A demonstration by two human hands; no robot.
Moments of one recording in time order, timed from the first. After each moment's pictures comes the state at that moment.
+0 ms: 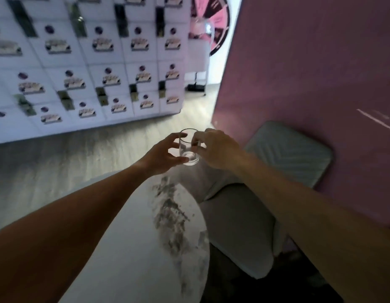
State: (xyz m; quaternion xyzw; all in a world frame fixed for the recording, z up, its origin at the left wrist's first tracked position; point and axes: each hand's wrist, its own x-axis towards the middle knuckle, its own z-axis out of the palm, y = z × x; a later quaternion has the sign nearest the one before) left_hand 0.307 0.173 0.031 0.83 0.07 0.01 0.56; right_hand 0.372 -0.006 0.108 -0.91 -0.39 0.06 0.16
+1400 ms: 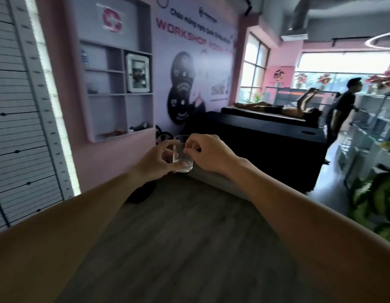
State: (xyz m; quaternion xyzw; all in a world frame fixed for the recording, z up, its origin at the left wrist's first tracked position) left_hand -0.228 -0.830 0.275 0.42 -0.75 -0.29 0.42; right_hand -0.419 -0.779 0.333 -0.79 0.53 -0.29 0.02
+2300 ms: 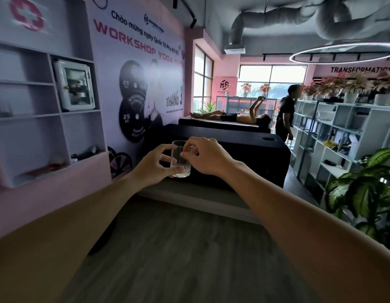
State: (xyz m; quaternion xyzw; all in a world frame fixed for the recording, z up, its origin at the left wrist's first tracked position) left_hand -0.246 -1.155 0.305 0.32 -0.82 -0.30 0.36; right_hand -0.414 -1.055 0.362 -0.69 0.65 -0.31 -0.02
